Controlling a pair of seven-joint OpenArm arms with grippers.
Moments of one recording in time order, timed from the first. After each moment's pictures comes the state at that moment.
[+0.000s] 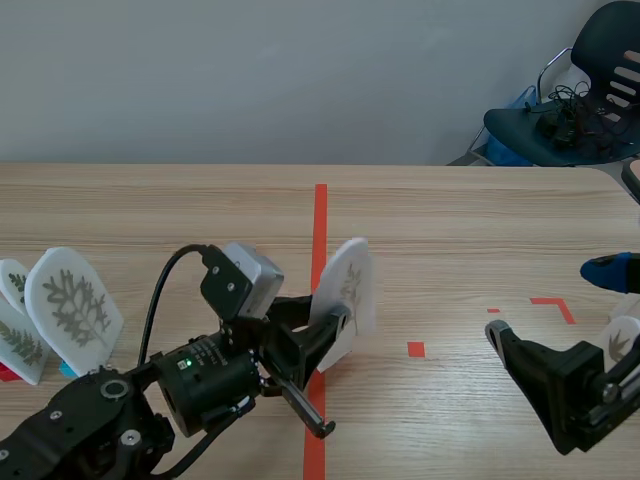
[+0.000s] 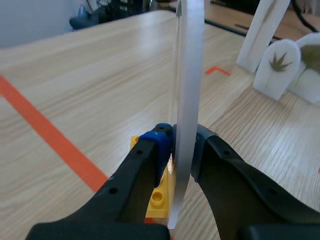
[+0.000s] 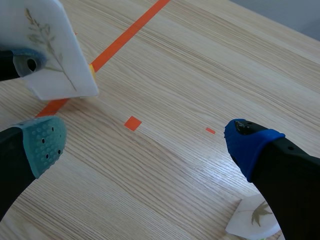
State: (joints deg) left arm 7.7 -13.1 25.6 74.5 -0.5 -27.2 -24.4; right arm -43.7 30.6 12.3 114.3 16.8 24.2 -1.4
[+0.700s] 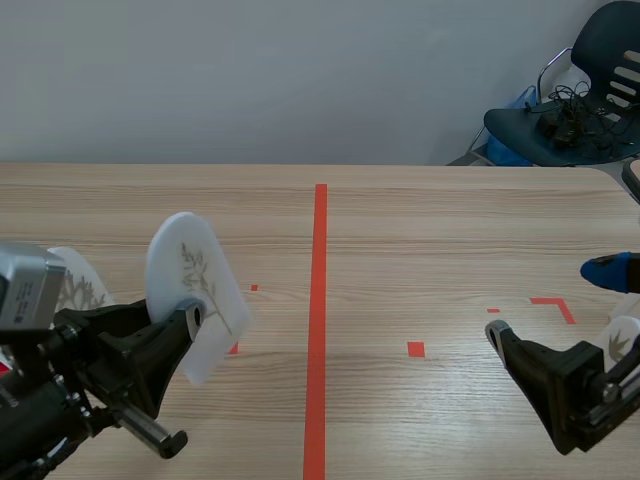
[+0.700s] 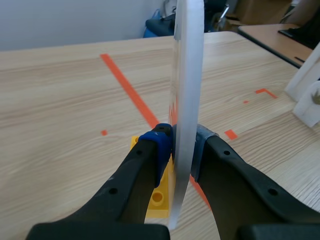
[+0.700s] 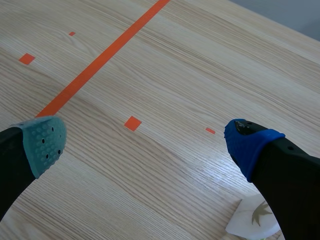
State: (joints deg) left arm 35.6 -17.2 1.8 100.9 -11.8 -27.4 -16.9; right arm -43.7 30.6 12.3 114.3 16.8 24.2 -1.4
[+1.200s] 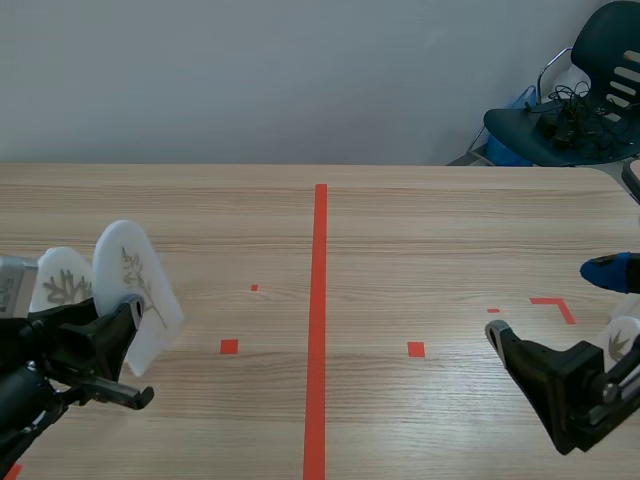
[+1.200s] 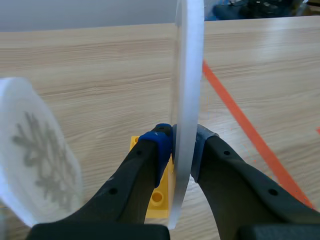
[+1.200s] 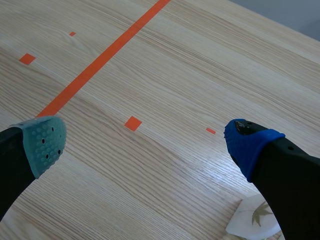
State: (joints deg) left arm 29.9 -16.3 -1.8 91.3 -12.5 -17.5 -17.0; right arm -43.7 30.6 12.3 114.3 16.8 24.2 -1.4
